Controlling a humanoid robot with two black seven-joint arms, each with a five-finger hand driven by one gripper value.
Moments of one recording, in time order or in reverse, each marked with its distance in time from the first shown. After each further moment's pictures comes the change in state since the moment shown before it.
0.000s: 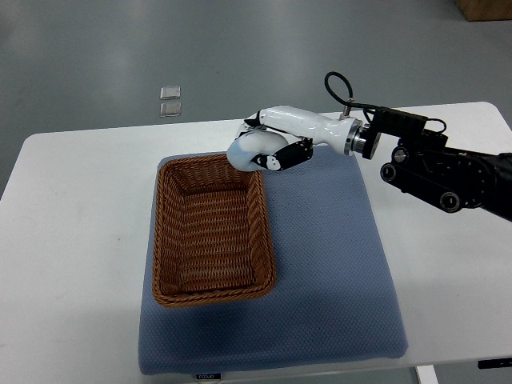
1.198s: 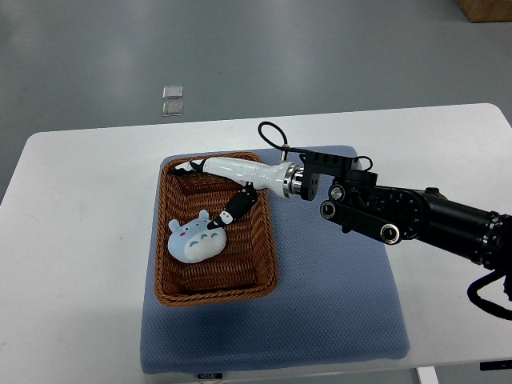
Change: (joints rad) left arm 0.000 0.000 0.000 0.000 0.000 0.000 0.000; right arm -0.066 0.168 -0.019 -0.059 0.154 0.039 -0.159
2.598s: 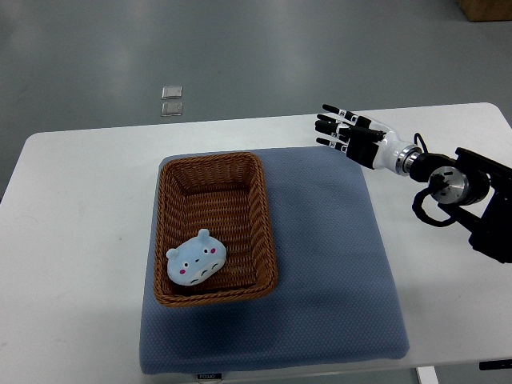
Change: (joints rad) left arm 0.000 0.000 0.000 0.000 0.000 0.000 0.000; right arm -0.152 -0.253 0.204 -0.073 1.283 0.157 -0.349
